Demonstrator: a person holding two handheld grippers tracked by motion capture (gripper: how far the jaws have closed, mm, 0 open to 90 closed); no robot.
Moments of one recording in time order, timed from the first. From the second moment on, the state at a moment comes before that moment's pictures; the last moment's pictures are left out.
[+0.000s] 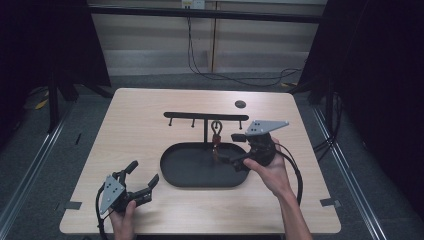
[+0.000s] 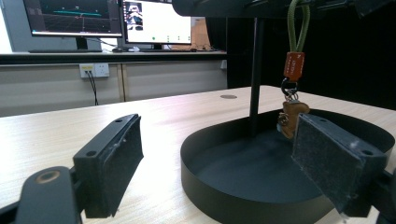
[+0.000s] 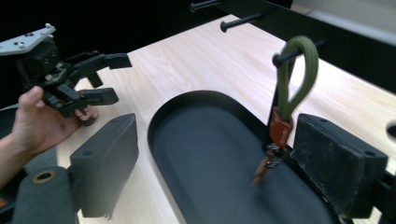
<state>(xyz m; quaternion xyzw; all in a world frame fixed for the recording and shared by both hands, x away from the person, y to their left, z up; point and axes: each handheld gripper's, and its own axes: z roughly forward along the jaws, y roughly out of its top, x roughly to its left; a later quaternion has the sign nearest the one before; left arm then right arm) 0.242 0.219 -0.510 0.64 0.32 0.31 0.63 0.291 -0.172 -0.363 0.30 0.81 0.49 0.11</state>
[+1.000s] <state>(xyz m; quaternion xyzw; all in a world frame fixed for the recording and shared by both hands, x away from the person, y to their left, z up) 0.242 0.219 -0.510 0.64 0.32 0.31 0.63 0.217 -0.219 -0.506 0.40 0.66 0.58 0.28</state>
